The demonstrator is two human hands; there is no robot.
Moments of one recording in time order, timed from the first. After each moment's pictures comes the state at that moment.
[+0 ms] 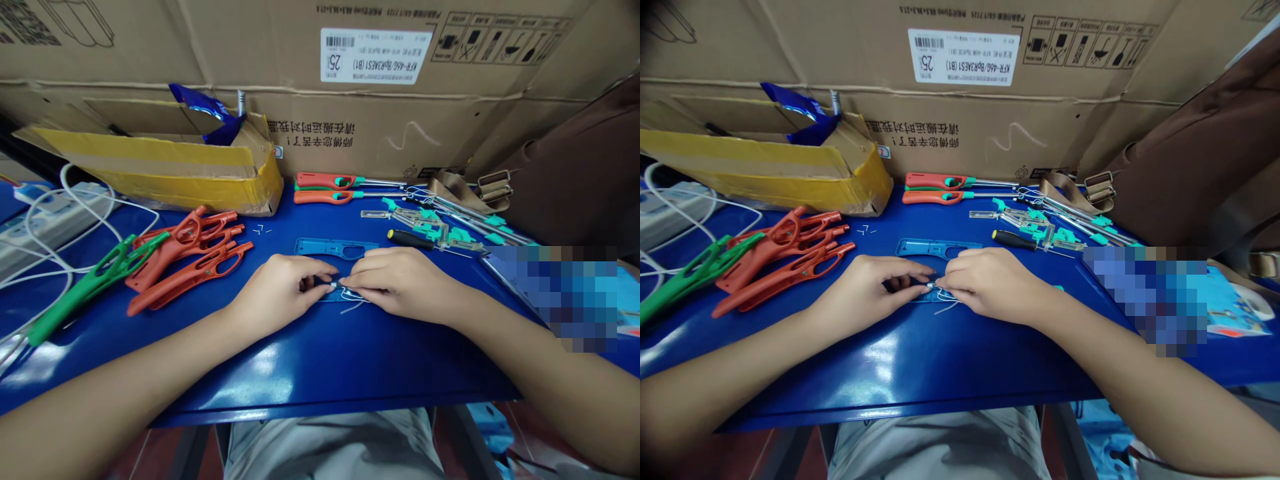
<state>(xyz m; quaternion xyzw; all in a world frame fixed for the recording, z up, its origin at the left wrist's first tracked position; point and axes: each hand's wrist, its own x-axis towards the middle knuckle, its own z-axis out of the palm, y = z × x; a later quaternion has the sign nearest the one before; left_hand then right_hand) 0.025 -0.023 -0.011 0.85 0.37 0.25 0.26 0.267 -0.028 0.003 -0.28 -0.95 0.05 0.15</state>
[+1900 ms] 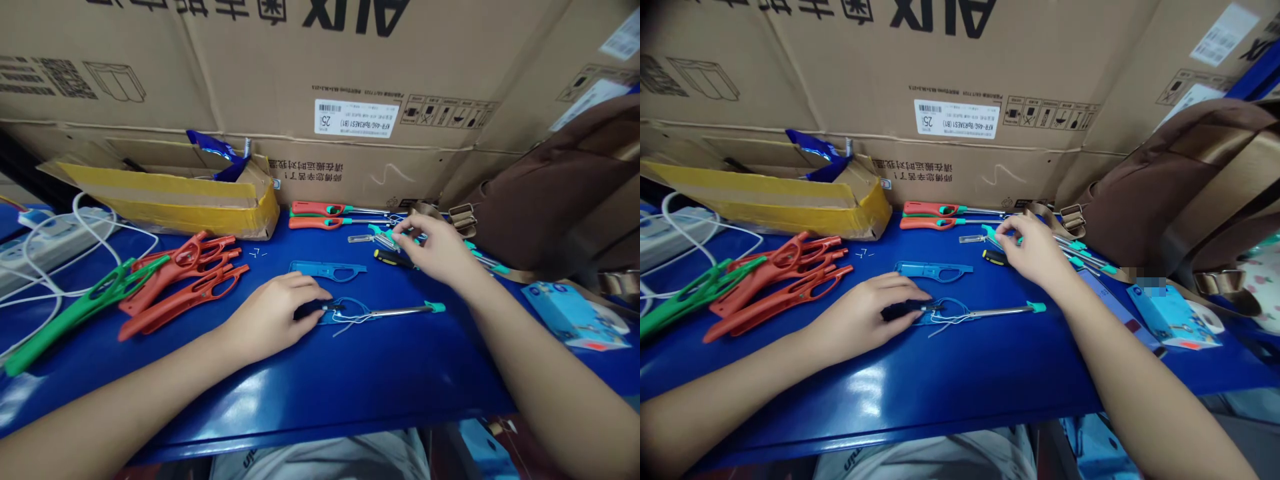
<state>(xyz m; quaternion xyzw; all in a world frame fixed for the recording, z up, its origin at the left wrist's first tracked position) 0.020 -0.021 -0.008 0.90 0.29 0.23 0.21 0.323 0.011 0.027 -0.63 -0.71 0.07 0.30</state>
